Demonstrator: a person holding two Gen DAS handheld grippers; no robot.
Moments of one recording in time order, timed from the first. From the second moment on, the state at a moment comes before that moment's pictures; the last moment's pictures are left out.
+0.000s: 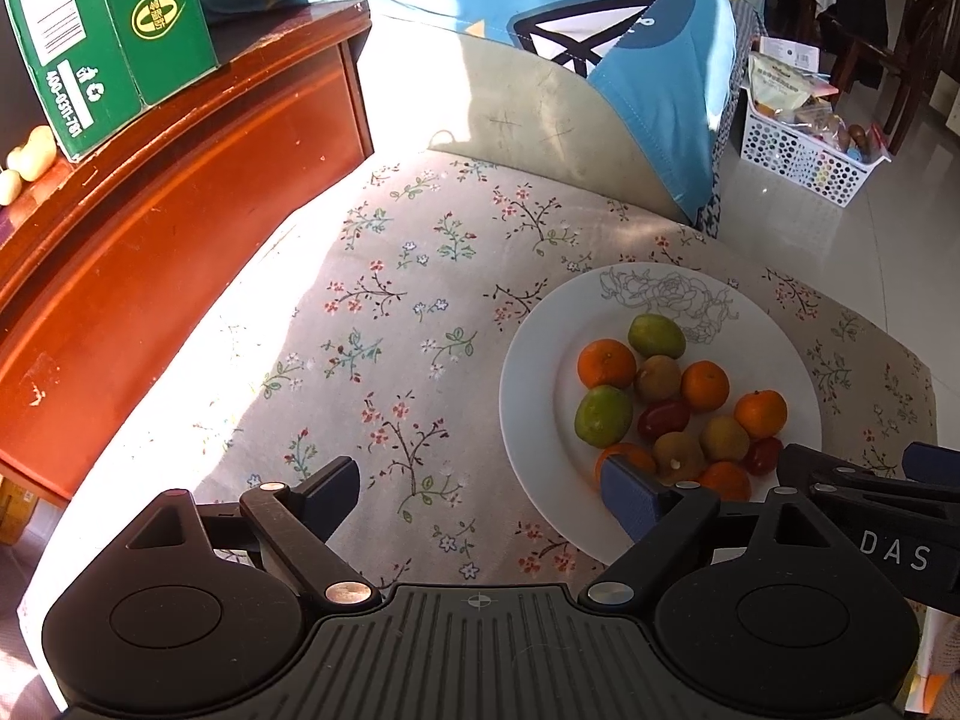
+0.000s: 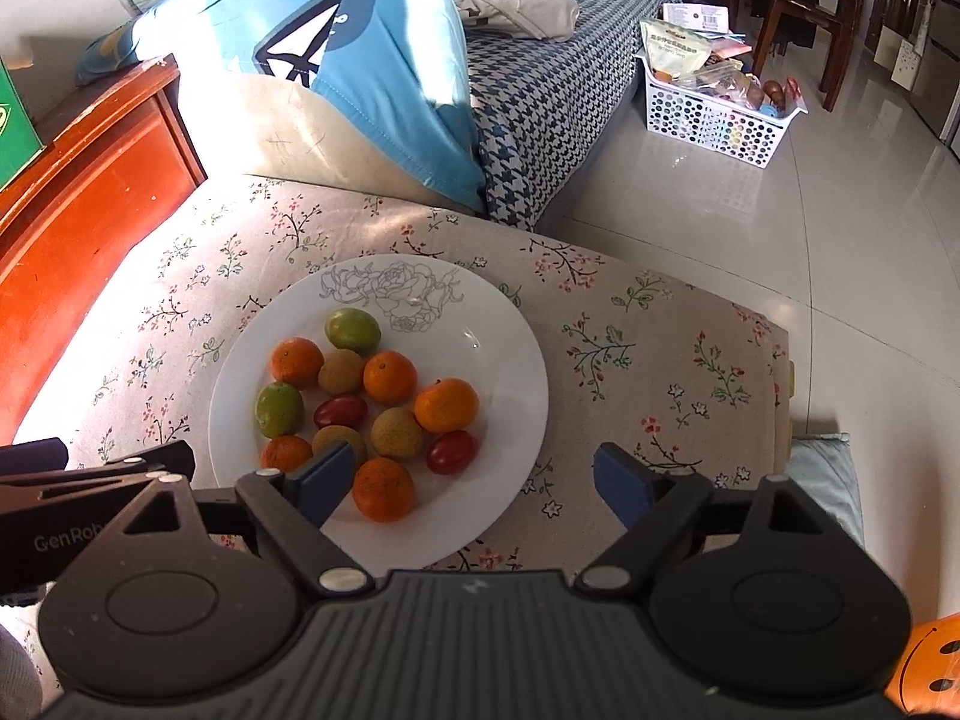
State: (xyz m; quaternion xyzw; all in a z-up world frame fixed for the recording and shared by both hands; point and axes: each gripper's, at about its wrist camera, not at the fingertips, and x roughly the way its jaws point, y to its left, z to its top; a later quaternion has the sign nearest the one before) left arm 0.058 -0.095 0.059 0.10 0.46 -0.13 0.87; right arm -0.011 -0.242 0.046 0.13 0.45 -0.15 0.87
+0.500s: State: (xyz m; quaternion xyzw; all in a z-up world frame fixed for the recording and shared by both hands) left arm 0.060 -0.100 0.055 0.12 0.46 -0.12 0.87; right arm -0.007 -0.235 0.043 0.10 0.45 -0.17 0.87
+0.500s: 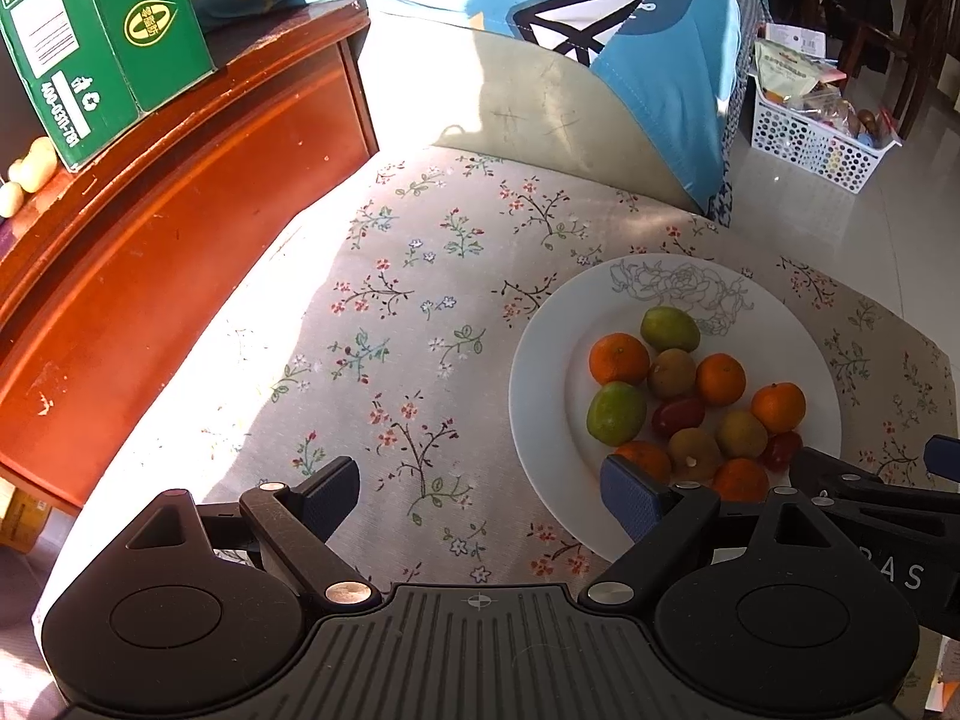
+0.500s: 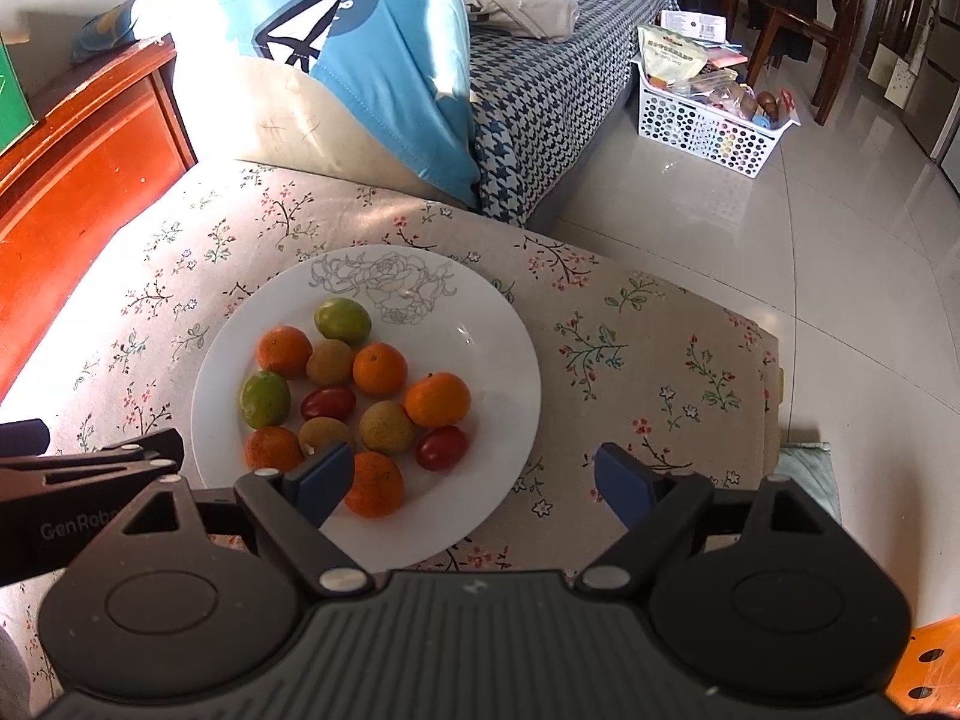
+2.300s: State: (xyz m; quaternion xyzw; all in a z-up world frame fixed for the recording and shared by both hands) left arm 0.006 -0.056 0.062 0.15 0.45 -0.09 0.87; right arm -0.048 -0.191 0.044 0.02 0.42 -0.07 0.90
